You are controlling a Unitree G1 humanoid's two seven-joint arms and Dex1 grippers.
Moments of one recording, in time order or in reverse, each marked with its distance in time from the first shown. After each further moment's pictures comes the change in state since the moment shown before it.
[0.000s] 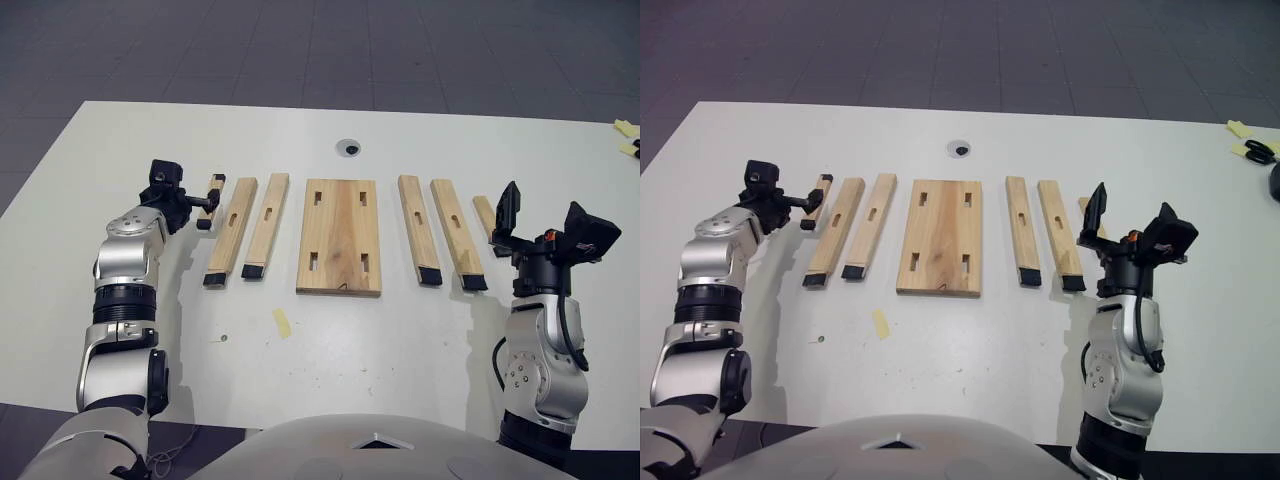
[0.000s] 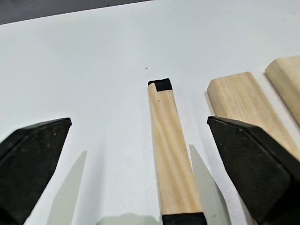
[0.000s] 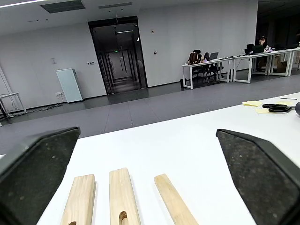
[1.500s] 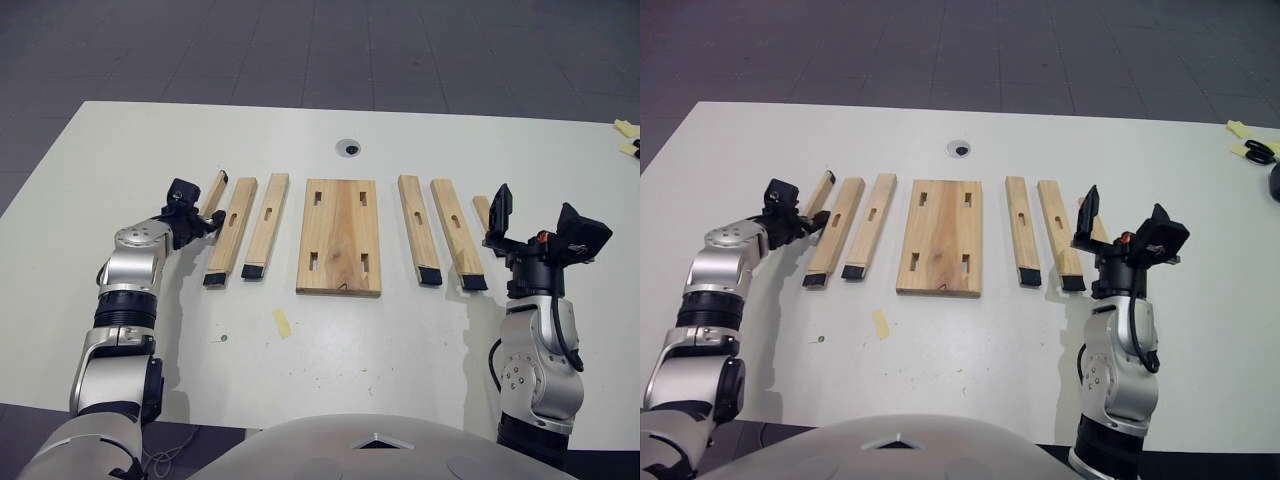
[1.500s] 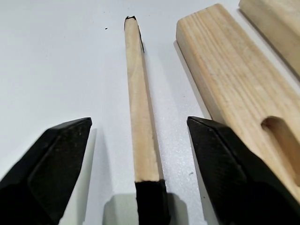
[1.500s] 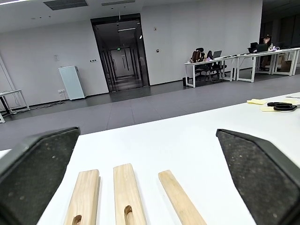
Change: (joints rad) left arm 0.033 0.021 -0.087 0.038 0.057 -0.064 -0.139; right arm 0.011 0.001 0.026 0.000 -0.010 0.003 0.000
